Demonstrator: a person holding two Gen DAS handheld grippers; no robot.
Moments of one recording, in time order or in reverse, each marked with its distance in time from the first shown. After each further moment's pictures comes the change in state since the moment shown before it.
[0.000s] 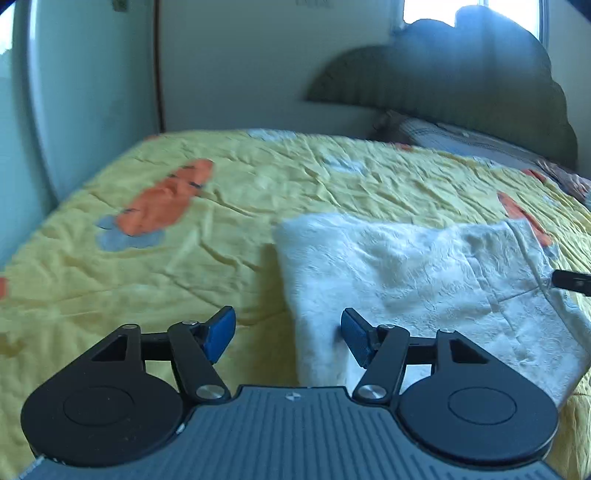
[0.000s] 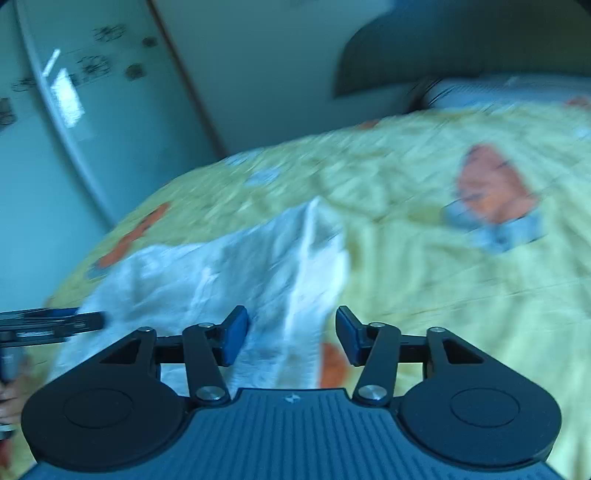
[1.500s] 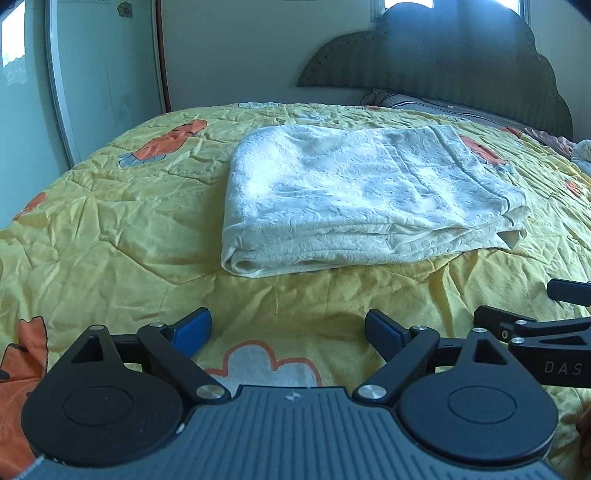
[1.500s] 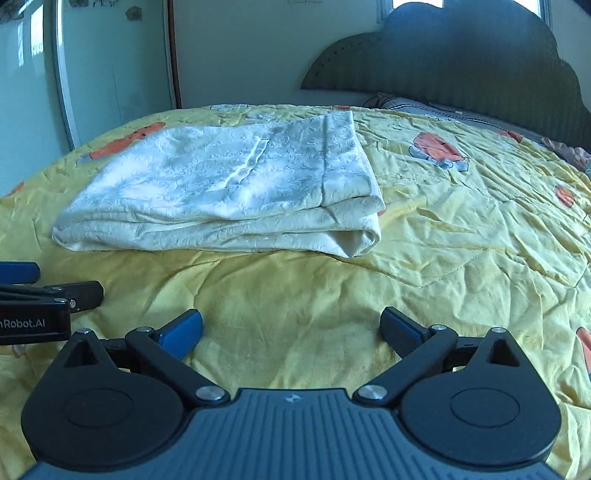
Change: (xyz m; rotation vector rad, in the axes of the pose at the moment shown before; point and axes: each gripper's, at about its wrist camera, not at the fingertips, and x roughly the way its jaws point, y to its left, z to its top) left arm -0.078 -0.065 -0.123 0.040 0.033 0.040; right arm -0.069 0.079 -0.125 -0.107 0.100 -0.167
